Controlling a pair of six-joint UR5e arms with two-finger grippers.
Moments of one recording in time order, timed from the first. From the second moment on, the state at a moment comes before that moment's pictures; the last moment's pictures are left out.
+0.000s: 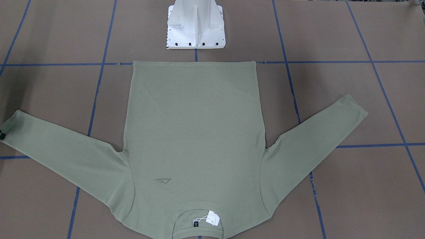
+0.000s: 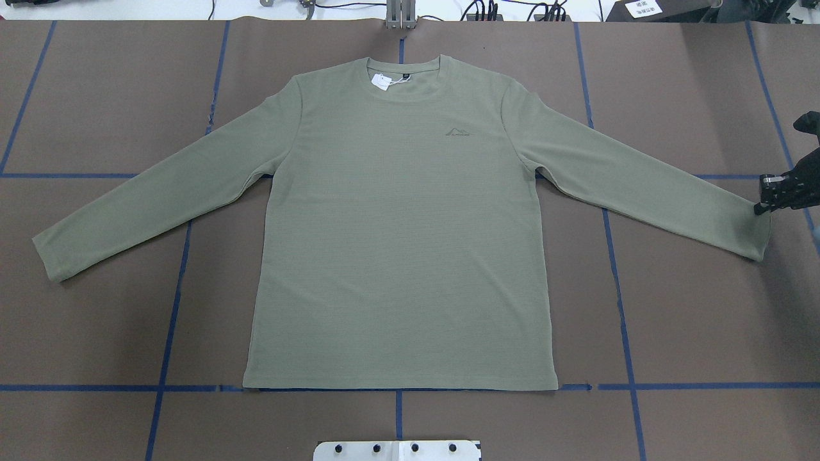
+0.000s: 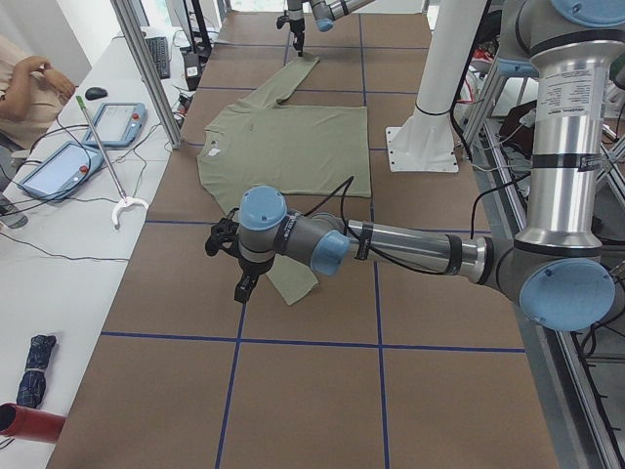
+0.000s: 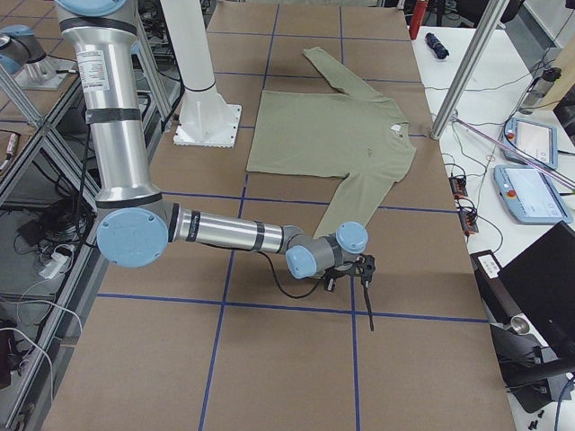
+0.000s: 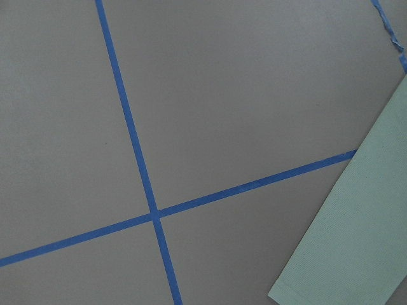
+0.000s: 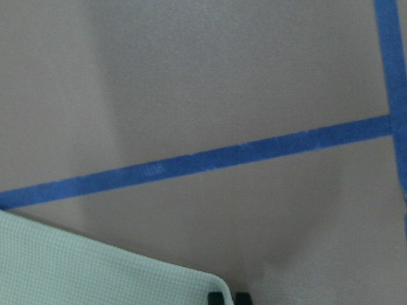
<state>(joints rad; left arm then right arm) -1.49 -1.55 -1.72 -1.85 -2.36 -0.04 1.21 -1.45 1.25 -1.07 2.38 0.67</state>
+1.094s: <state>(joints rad) -1.49 -1.55 -1.73 -1.85 -2.37 -0.05 1.09 -1.33 1.59 -1.08 2.34 1.17</state>
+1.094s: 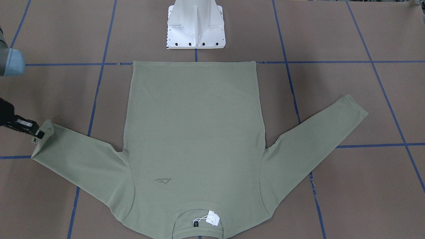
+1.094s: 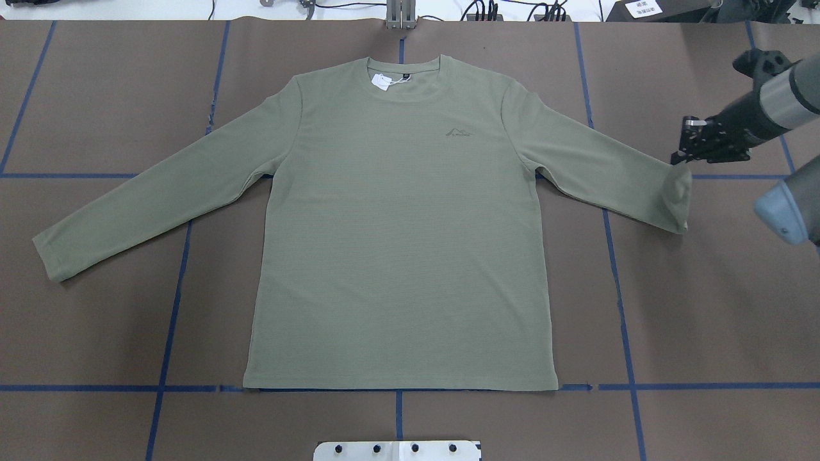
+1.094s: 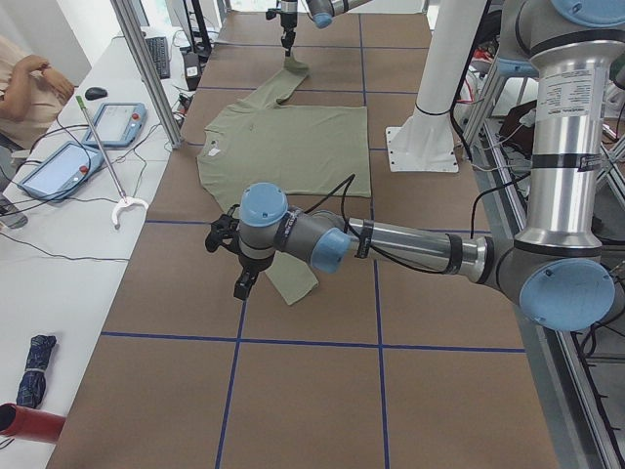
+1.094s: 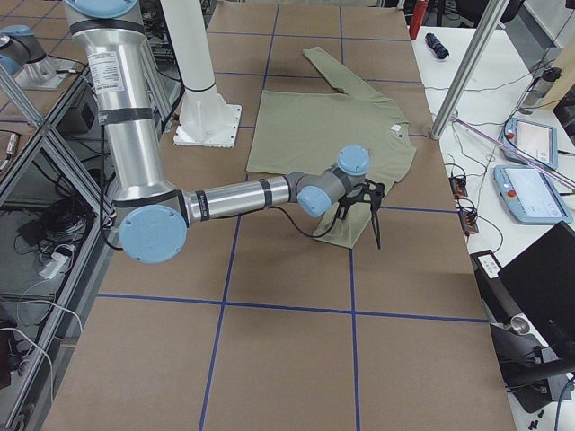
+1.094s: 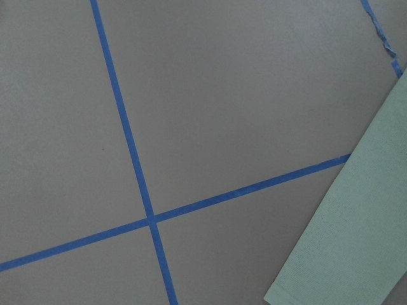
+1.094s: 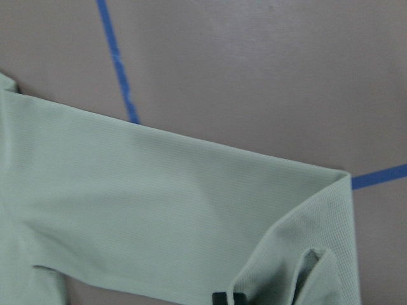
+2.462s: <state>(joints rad) -1.49 -1.55 -1.73 -1.85 -2.37 -0.05 0.60 -0.38 1.00 -1.00 1.74 1.69</state>
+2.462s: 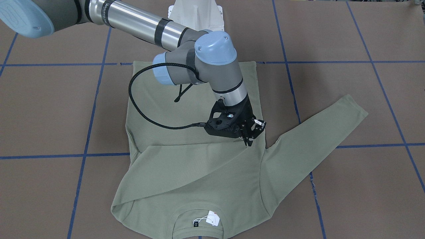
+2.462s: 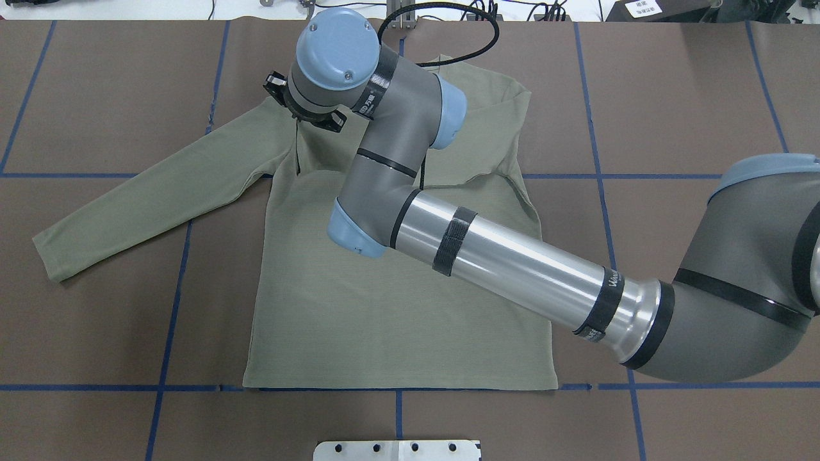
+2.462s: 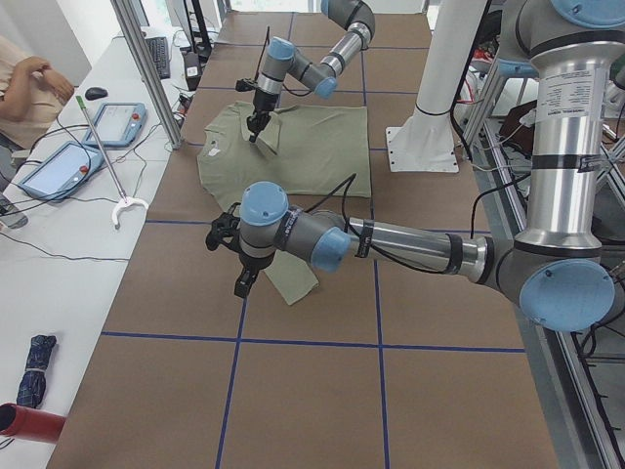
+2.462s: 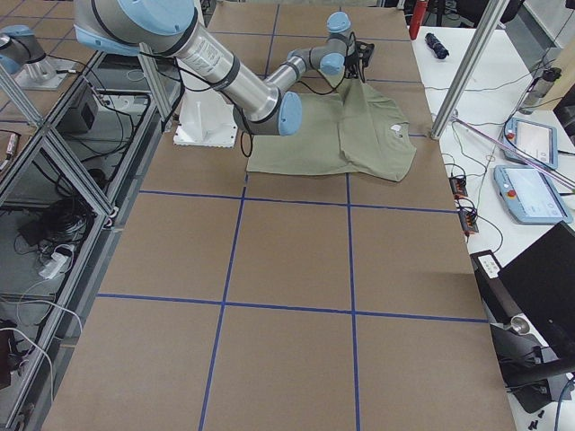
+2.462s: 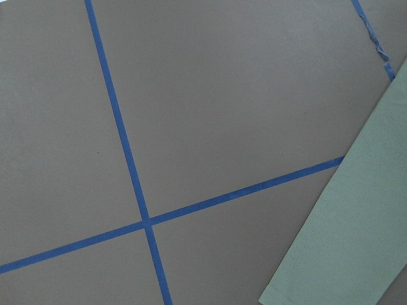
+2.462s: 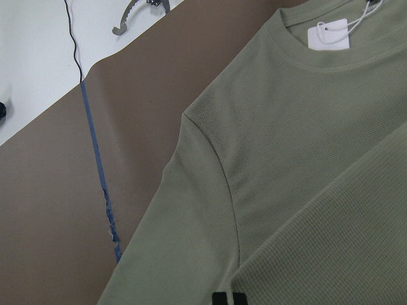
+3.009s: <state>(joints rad) -1.49 -1.55 -1.73 -1.85 -2.37 -0.05 0.56 -0.35 0.96 -0.96 1.69 1.69</state>
